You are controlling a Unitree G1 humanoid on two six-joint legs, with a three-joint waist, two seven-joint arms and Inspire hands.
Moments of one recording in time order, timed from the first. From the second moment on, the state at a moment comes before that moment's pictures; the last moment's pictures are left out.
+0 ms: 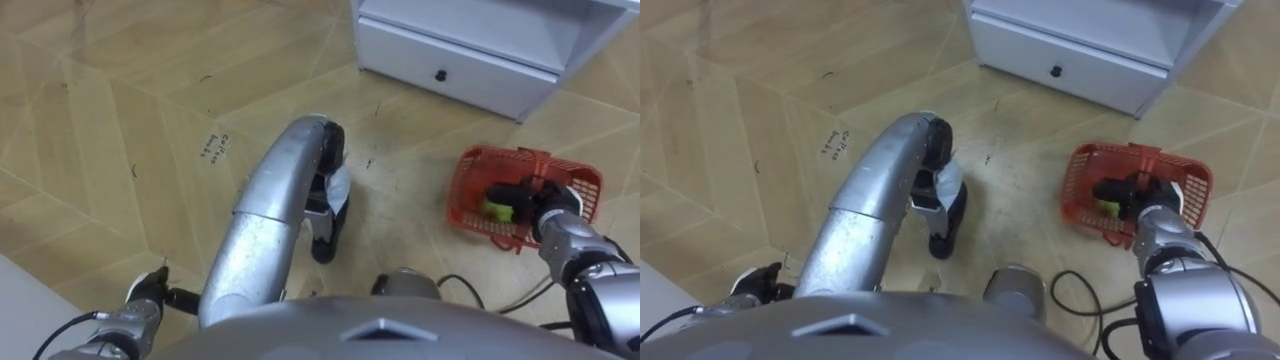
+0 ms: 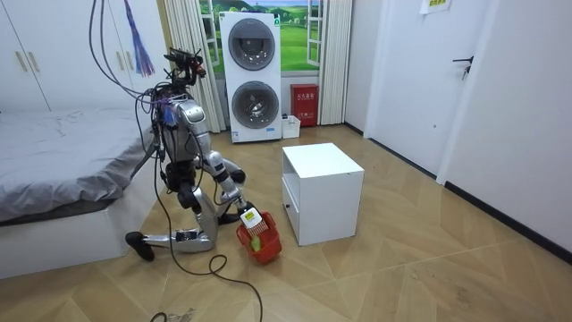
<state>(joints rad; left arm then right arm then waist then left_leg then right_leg) 0.04 0.30 -0.19 1.28 -0.09 0.01 0.04 -0.24 -0.38 0.11 1.33 0.44 -0.06 -0.08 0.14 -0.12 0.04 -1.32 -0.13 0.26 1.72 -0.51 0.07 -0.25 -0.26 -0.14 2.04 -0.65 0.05</state>
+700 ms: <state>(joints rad) -0.01 0.31 -0.12 1.27 -0.09 0.00 0.08 -0.27 -0.40 0.13 1.06 0.44 -0.06 -0.11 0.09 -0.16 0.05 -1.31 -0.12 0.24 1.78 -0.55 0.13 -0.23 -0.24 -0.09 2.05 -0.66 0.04</state>
